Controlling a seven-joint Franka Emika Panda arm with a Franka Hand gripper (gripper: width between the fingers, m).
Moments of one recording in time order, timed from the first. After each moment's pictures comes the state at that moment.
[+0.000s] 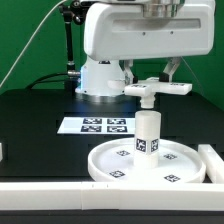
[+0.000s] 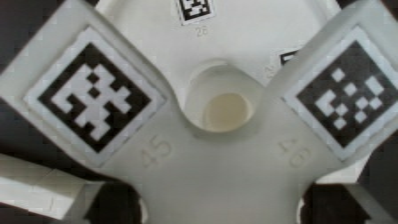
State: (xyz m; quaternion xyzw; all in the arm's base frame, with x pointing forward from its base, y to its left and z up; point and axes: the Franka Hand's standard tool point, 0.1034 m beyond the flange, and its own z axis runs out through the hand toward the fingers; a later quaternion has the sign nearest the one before) arm 0.566 0.032 0.142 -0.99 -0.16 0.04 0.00
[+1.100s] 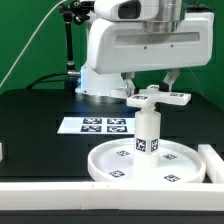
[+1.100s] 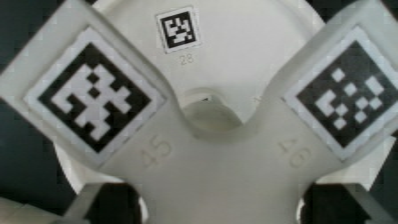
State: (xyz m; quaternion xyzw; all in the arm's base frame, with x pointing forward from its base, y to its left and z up) arm 0.549 0.040 0.124 -0.98 -0.16 0.06 0.00
